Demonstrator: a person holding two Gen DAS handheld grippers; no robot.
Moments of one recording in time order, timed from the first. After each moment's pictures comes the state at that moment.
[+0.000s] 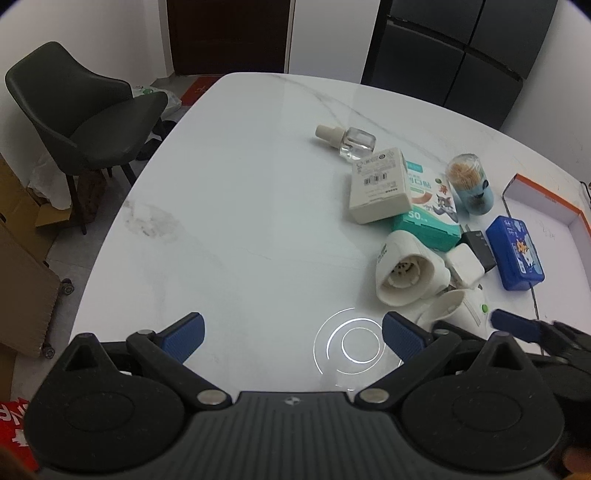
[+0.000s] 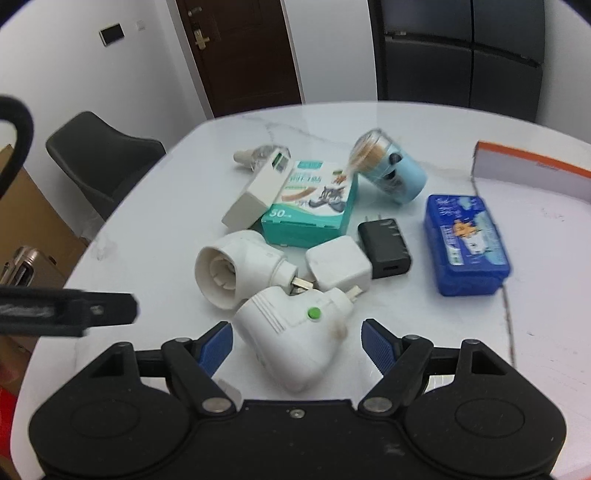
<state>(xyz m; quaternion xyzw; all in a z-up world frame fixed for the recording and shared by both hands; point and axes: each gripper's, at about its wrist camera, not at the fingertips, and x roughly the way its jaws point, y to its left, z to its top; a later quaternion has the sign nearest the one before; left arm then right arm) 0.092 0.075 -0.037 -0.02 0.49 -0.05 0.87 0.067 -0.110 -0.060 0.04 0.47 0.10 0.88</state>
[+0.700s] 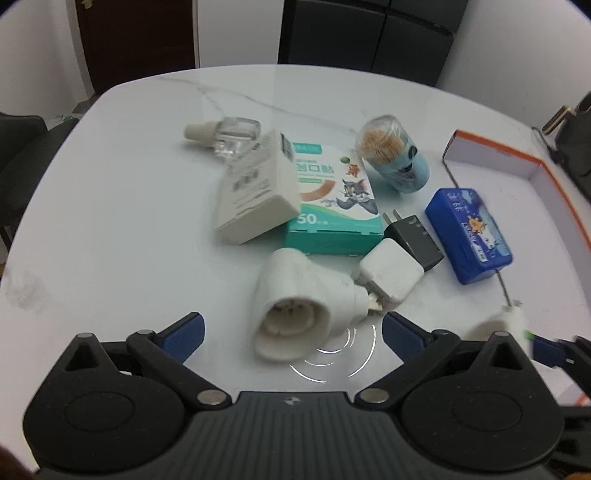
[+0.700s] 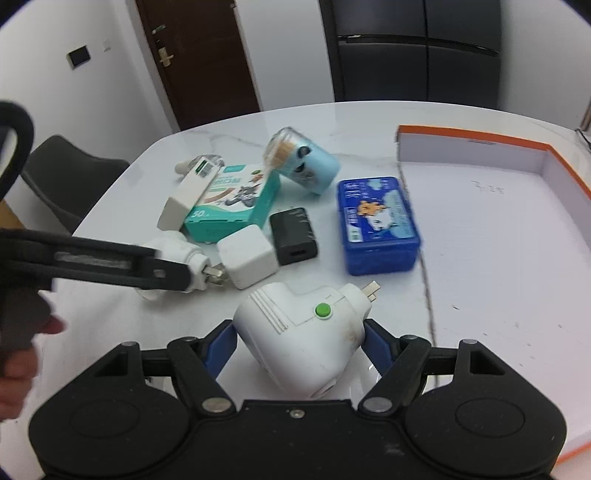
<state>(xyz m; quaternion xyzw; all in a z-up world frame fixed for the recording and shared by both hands) 0.138 -0.007 -0.076 0.04 0.50 -0.16 0.85 0.041 -0.178 -0.058 0.07 0.45 0.04 0.89</state>
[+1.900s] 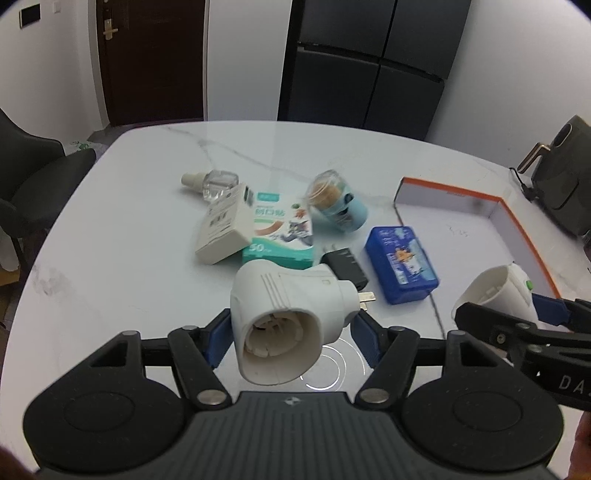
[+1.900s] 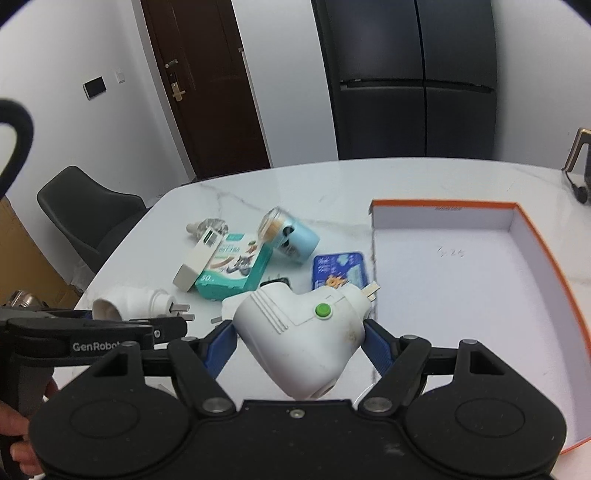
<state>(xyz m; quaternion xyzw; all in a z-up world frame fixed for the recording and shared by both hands) 0.067 -0.032 -0.013 0.01 0.43 -0.14 0.89 0.020 -0.221 0.015 0.06 0.40 0.06 0.91</state>
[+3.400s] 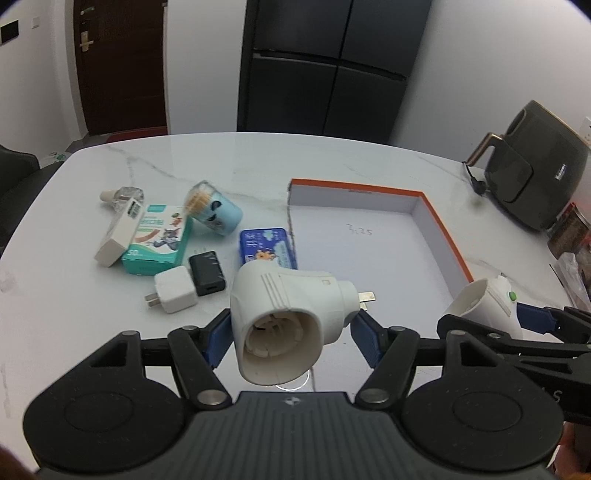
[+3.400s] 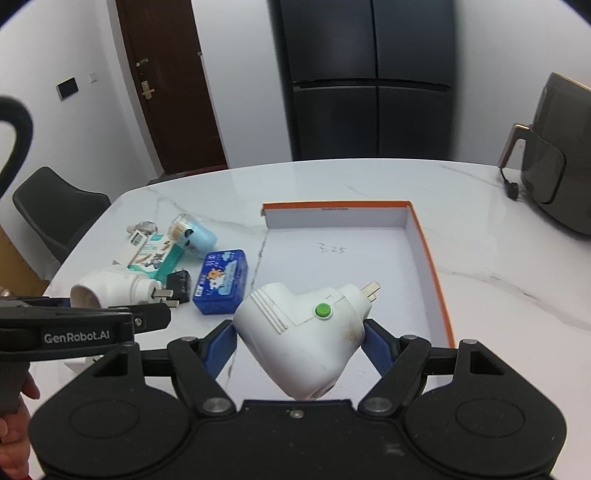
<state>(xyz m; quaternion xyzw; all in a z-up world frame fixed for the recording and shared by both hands) 0.020 -0.158 0.009 0.01 0.42 -0.16 0.89 -0.025 -0.348 0.050 0.05 0.41 0.02 0.91</state>
